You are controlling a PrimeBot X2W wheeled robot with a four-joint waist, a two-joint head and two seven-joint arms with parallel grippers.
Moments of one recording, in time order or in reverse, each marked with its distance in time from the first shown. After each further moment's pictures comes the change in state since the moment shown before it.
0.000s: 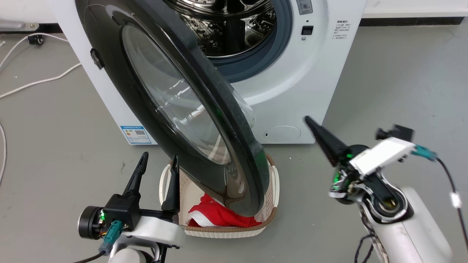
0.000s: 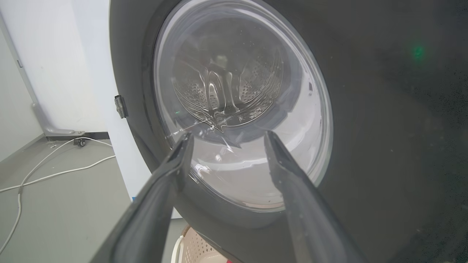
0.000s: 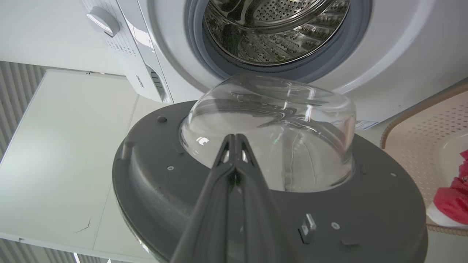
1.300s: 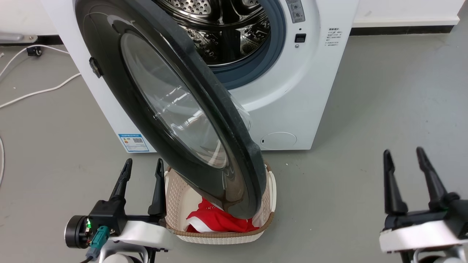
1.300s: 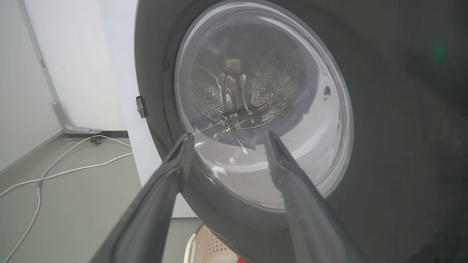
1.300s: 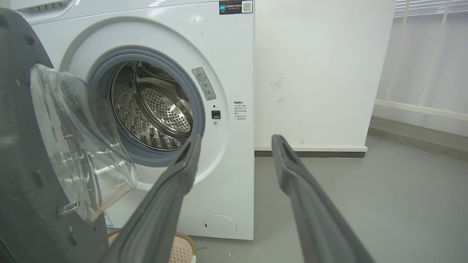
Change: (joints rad) left arm 0.030 0.000 0.062 -0.003 -0.003 0.008 0.000; right arm 0.444 -0.009 -0.267 -0.453 -1.443 0.002 -0.542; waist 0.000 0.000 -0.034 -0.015
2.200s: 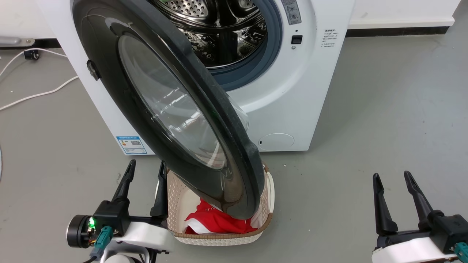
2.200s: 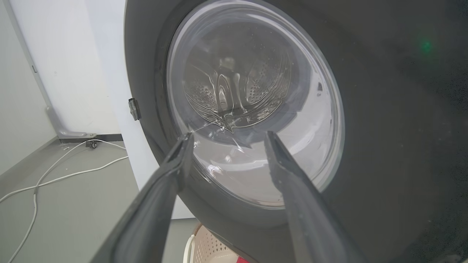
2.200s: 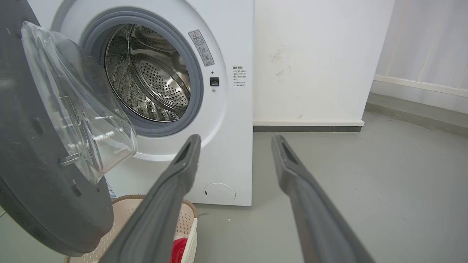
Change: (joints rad) left arm -0.002 0.000 0.002 0.011 0.030 -0.017 0.000; right arm 0.079 0.030 0.008 0.050 -0.064 0.000 -0.007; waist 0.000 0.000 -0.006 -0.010
